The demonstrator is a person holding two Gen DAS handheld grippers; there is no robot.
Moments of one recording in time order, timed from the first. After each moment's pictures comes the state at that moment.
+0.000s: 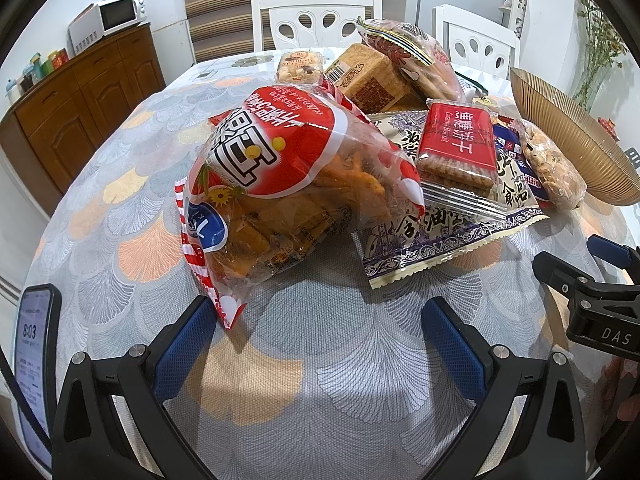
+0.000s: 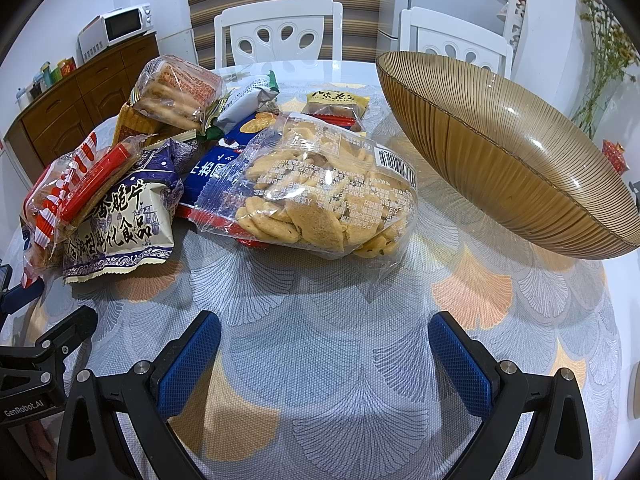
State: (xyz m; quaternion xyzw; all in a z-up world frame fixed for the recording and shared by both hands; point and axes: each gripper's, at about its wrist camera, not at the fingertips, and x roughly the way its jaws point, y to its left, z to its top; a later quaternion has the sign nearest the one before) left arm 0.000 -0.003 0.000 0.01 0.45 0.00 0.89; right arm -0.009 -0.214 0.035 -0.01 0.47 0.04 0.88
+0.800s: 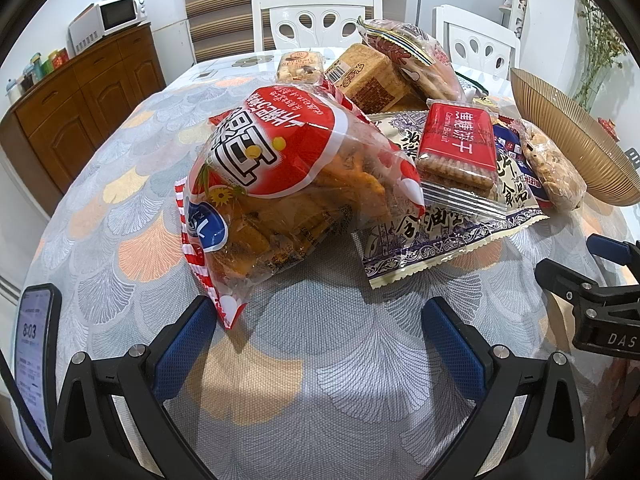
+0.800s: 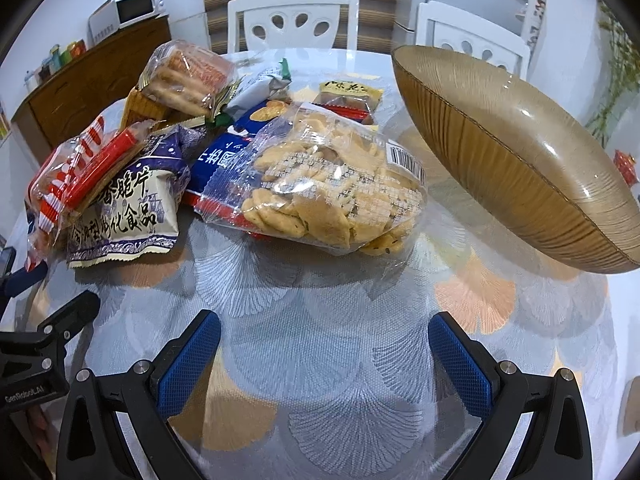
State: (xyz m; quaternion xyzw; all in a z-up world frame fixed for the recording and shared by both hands) left arm 0.001 -0.004 0.000 0.01 0.45 0.00 0.89; right arm -0.007 -0.216 0.040 -0.04 0.49 0.06 0.87
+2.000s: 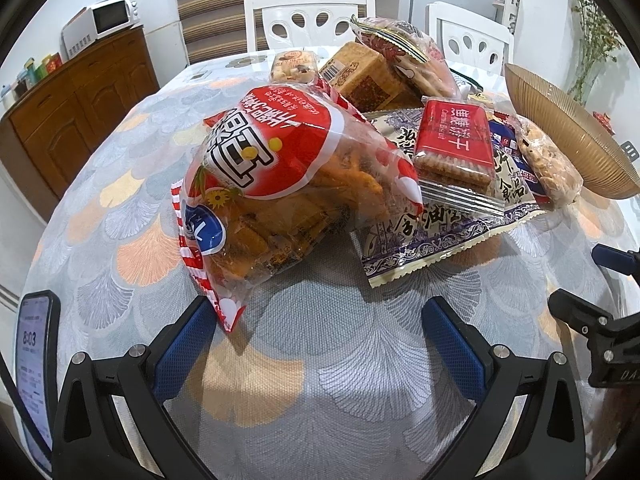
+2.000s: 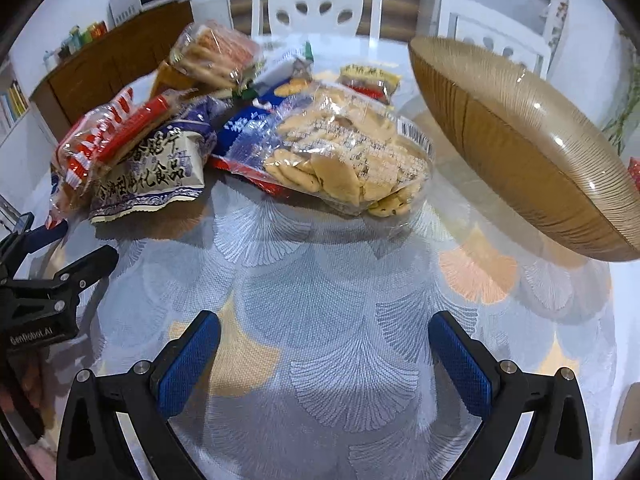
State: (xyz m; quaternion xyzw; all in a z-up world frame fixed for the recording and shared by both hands) left arm 0.002 0.000 -0.001 0.02 0.45 -0.02 0.89; right arm -0.053 -0.225 0.042 -0.04 0.49 0.10 0.87
